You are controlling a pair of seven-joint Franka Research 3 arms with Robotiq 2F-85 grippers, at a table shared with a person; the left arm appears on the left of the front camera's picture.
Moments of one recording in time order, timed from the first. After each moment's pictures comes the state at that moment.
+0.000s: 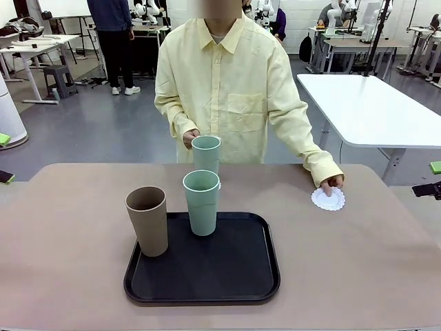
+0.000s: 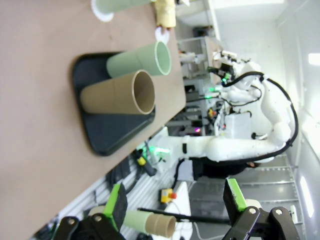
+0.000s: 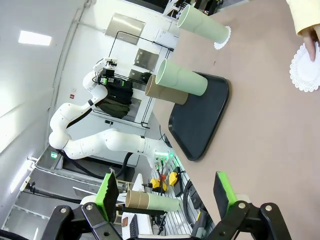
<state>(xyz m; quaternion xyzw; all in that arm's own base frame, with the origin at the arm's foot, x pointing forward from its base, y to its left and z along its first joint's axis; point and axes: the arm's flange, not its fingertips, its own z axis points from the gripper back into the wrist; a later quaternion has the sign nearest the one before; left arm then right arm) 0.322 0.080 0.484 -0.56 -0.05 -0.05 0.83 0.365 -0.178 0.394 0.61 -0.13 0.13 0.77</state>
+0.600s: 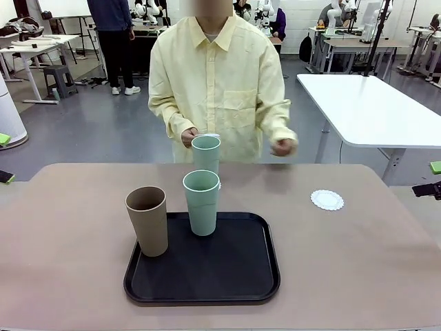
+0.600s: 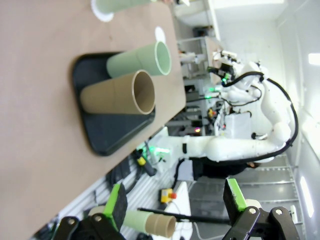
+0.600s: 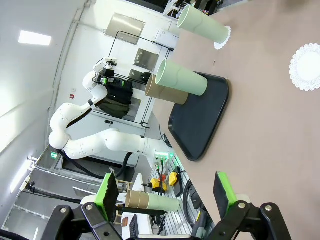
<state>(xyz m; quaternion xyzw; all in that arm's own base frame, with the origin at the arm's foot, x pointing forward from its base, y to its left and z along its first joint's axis) 0.322 0.080 0.484 -0.56 -0.05 -0.05 0.83 0.365 -0.178 0.394 0.61 -0.13 0.13 0.77</state>
